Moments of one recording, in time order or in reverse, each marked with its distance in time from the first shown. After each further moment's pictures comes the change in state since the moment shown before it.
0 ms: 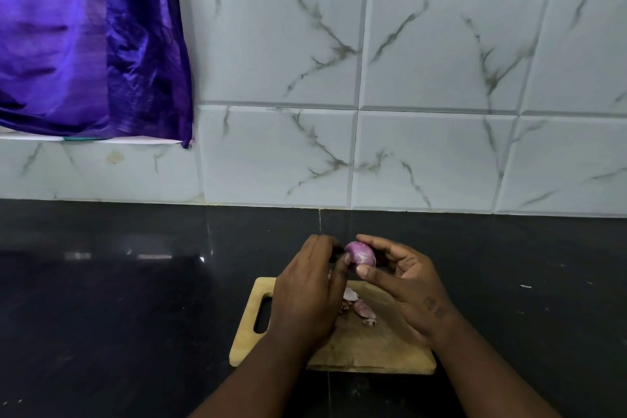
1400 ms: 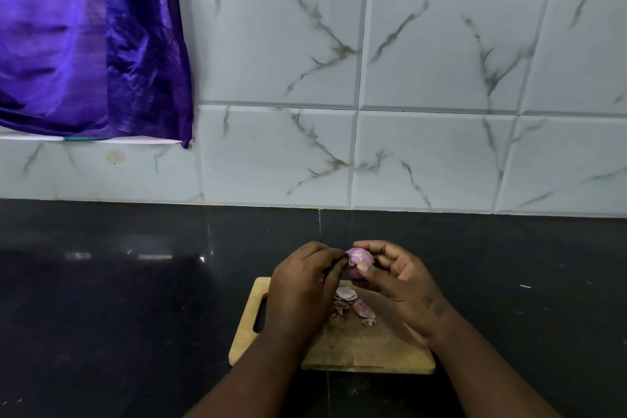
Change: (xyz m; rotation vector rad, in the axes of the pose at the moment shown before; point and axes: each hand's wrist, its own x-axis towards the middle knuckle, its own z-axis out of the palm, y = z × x) left_hand 0.006 -0.011 0.000 0.000 0.109 0.101; right_hand 0.002 0.000 0.003 0.140 -0.033 0.162
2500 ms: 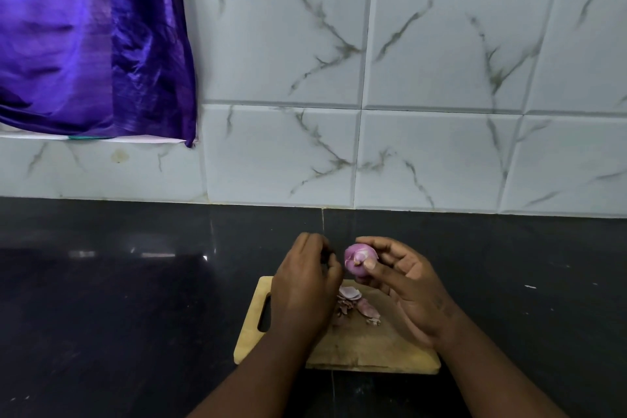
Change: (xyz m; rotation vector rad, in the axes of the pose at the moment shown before) left_hand 0.002 0.004 0.002 0.046 -0.046 -0.261; right_hand 0.000 0.000 0.003 0.130 -0.008 -0.009
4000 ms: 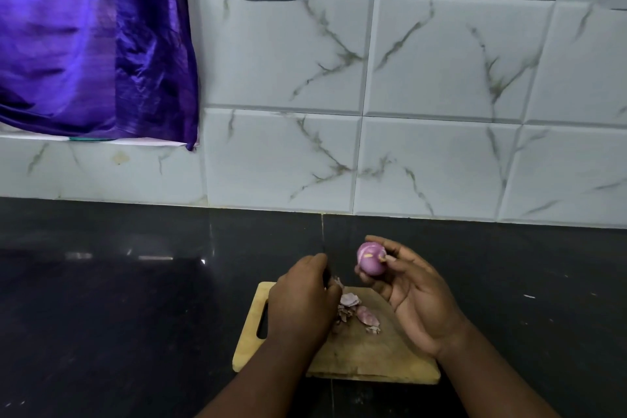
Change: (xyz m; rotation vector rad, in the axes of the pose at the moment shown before) left_hand -0.003 0.002 -0.003 0.176 -0.159 -0.095; right_hand 0.003 -0.006 -0.002 0.318 -0.006 0.075
